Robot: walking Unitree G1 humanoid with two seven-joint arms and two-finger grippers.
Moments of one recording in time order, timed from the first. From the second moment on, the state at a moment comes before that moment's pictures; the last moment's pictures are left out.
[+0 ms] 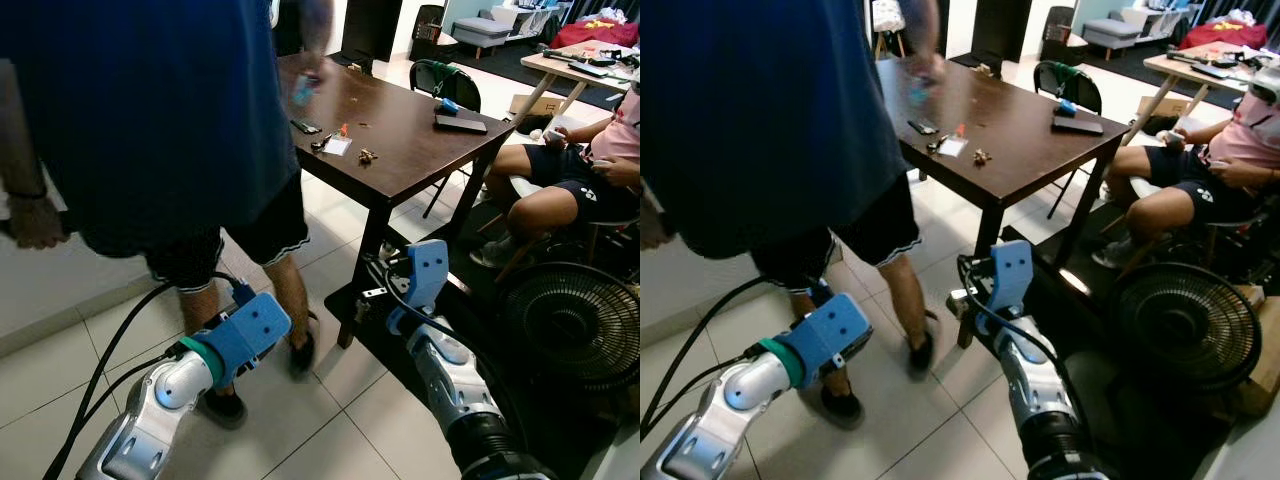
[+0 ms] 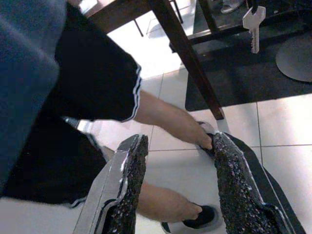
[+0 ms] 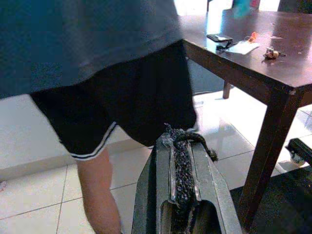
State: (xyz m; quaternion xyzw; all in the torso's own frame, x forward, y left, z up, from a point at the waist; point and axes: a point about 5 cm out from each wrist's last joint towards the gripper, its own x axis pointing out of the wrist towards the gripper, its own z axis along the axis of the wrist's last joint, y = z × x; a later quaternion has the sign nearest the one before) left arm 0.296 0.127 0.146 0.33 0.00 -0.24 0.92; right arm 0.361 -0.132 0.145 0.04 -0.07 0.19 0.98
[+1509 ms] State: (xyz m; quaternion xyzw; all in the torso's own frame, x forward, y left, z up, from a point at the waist) left arm 0.296 0.127 0.146 0.33 0.00 -0.24 0.91; right arm 0.361 -0.131 0.145 0.04 -0.07 0.19 0.98
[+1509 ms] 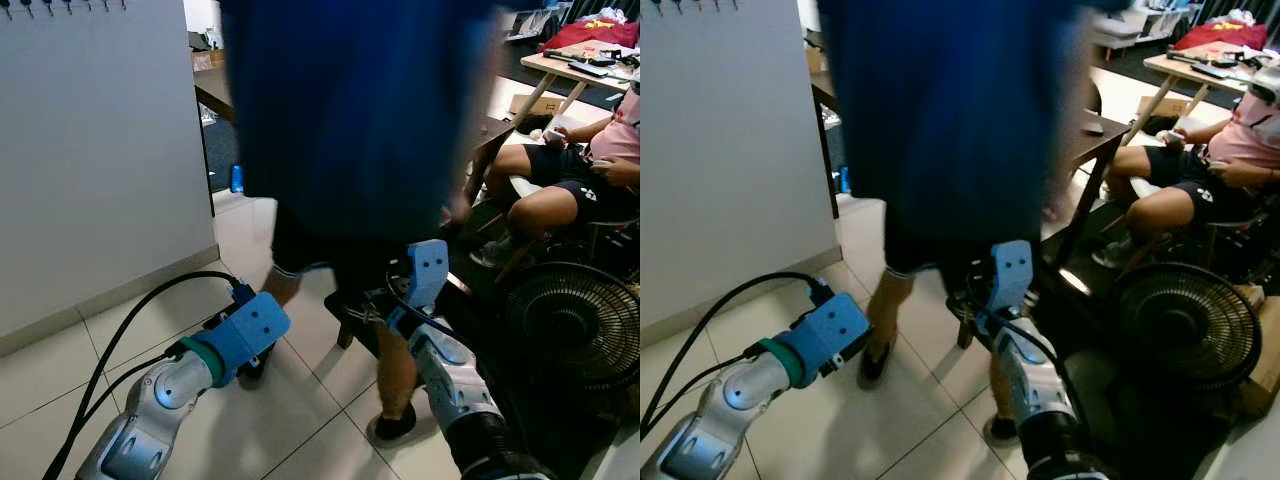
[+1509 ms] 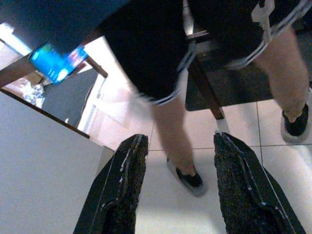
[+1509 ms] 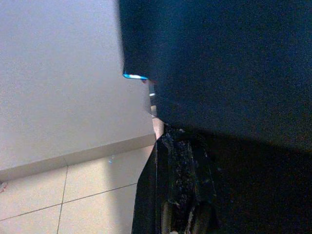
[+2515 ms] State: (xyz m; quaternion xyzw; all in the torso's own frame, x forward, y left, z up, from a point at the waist) left arm 0.295 0.126 0.146 0.32 0.00 -0.24 0.91; right arm 0.360 -0.131 0.144 0.04 -0.07 0.20 0.98
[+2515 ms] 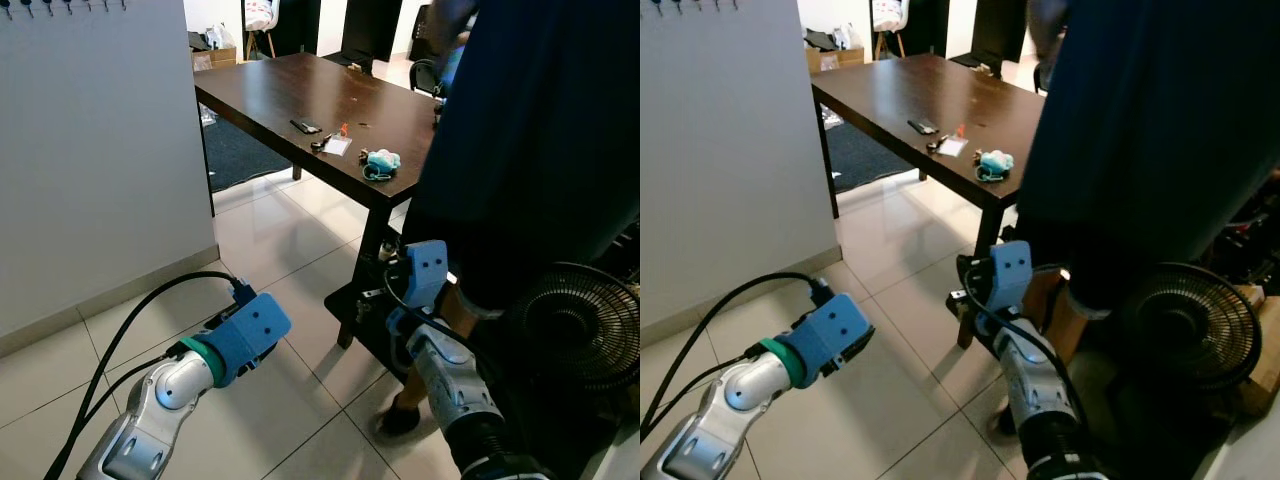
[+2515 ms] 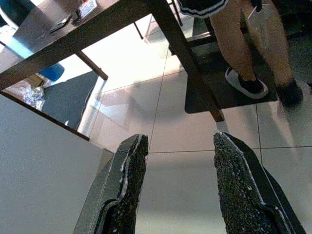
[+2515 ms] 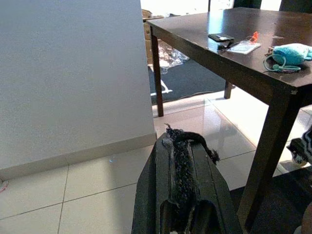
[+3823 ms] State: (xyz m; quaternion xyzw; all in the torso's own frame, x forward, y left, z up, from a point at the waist) left arm 0.295 0.117 0.145 0.31 -0.01 -0.25 0.92; right arm 0.354 -0.151 0.148 -0.01 -0.08 0.18 0.98
